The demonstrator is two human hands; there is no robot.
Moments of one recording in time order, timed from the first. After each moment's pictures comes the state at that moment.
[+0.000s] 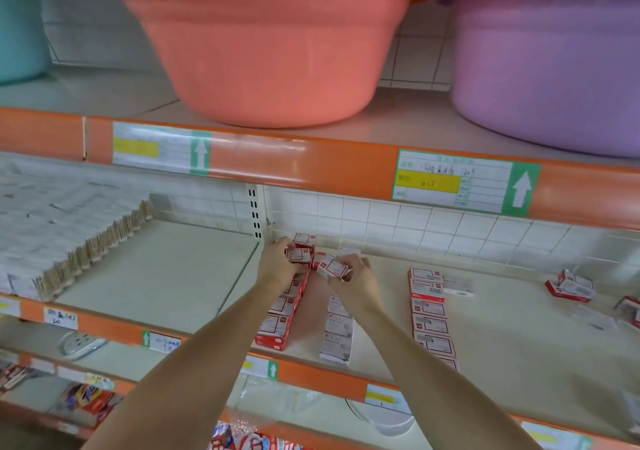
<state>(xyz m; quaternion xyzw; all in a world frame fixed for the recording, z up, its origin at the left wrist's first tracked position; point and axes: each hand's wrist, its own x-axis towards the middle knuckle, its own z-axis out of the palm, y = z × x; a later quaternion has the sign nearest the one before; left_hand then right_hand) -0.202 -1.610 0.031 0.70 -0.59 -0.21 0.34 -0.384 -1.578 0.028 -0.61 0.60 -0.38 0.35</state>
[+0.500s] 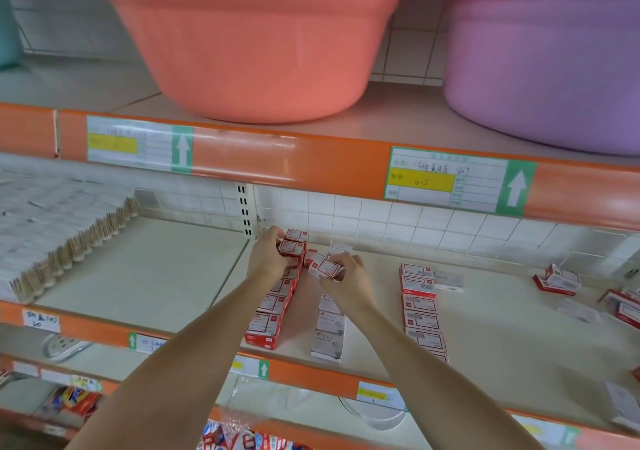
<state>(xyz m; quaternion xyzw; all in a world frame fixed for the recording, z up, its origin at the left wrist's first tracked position) -0.202 -1.620 0.031 0.70 -0.59 -0.21 0.36 -0.388 -1.579 0.026 -0.63 0.61 -0.35 0.34</state>
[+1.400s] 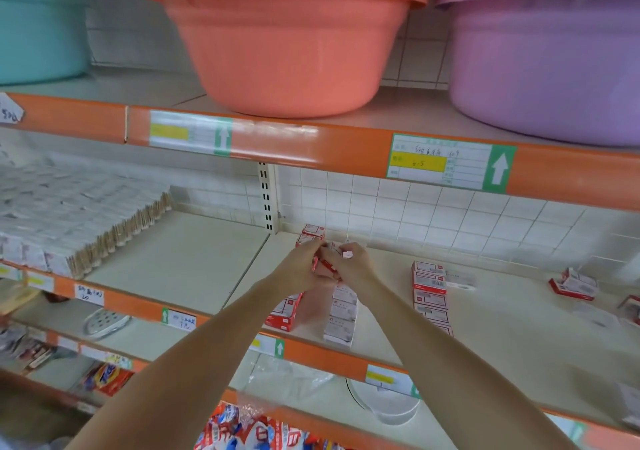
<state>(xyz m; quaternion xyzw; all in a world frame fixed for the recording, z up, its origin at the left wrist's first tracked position) -0.221 -1.561 0.055 0.53 -0.75 -0.25 0.30 -0.368 -1.578 0.052 -0.53 0.60 -0.36 0.47</state>
